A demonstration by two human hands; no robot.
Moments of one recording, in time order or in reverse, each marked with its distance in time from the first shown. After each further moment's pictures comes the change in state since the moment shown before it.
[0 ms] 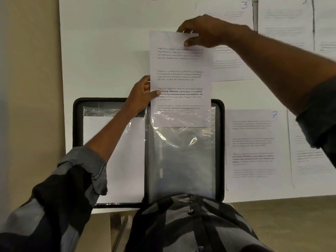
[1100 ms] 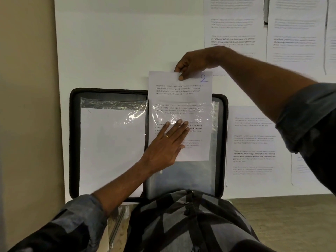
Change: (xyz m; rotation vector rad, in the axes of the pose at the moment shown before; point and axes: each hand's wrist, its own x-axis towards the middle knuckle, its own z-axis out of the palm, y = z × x) left_hand -0.141 -0.065 0.100 1.153 -0.185 0.589; right_hand 0.006 -0.013 0.081 0.376 -0.531 0.061
